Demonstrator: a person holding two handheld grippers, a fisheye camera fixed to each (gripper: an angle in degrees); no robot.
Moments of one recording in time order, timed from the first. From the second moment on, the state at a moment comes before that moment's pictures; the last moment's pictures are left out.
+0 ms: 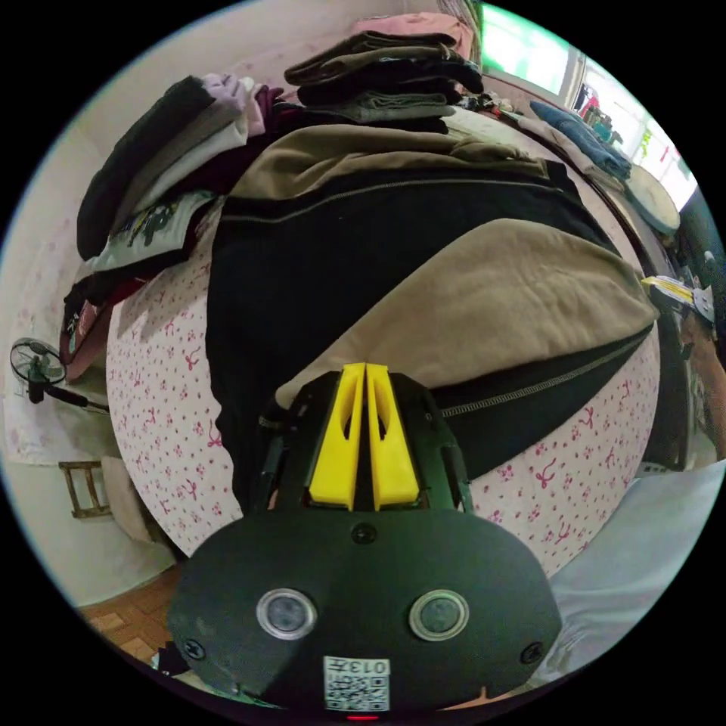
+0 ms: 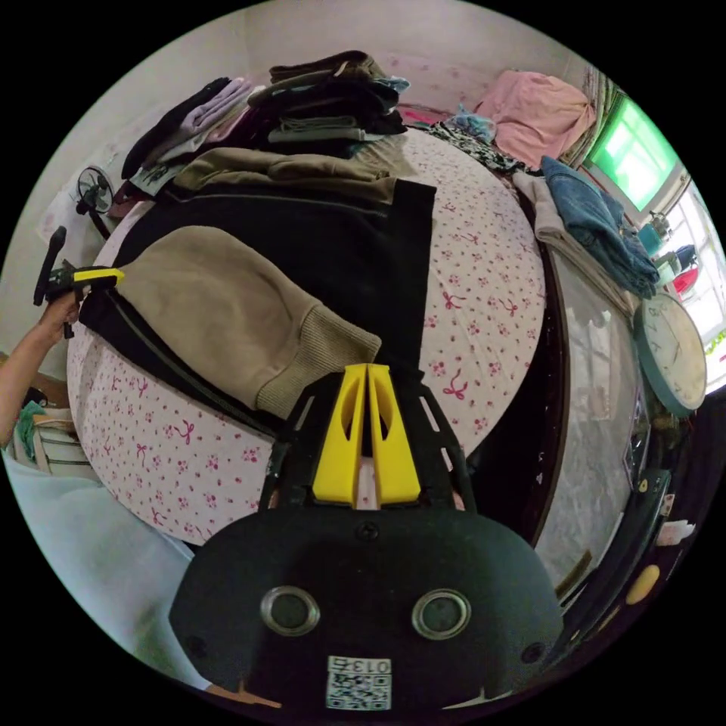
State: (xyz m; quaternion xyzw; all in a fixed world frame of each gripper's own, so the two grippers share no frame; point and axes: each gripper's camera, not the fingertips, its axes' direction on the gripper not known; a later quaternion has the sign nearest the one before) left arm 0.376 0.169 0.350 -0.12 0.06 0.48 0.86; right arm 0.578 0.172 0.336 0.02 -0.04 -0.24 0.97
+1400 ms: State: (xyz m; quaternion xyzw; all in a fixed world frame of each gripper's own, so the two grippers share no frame) left arm 0.254 0.178 0.340 -0.08 0.05 0.48 0.87; right arm 0.347 0.097 0.370 0.02 -0.13 -0.44 0.89
